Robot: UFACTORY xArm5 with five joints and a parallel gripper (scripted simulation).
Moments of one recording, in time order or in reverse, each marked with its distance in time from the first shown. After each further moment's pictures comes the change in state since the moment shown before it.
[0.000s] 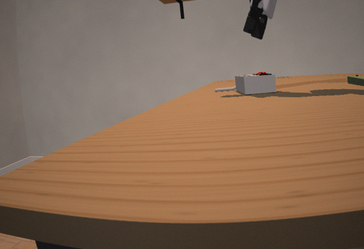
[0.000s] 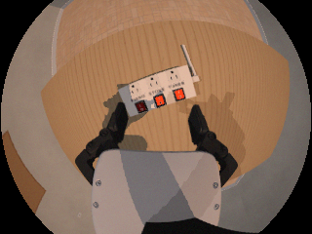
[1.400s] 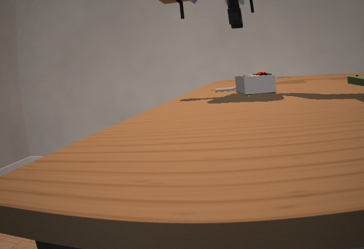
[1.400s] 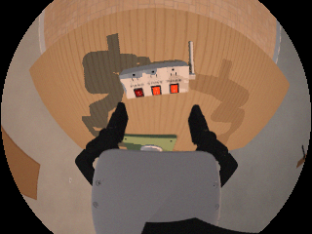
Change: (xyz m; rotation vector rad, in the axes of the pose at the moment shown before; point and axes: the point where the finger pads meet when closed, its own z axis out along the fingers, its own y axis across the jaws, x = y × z) arm 0.050 -0.010 -0.009 -0.020 -0.421 -0.217
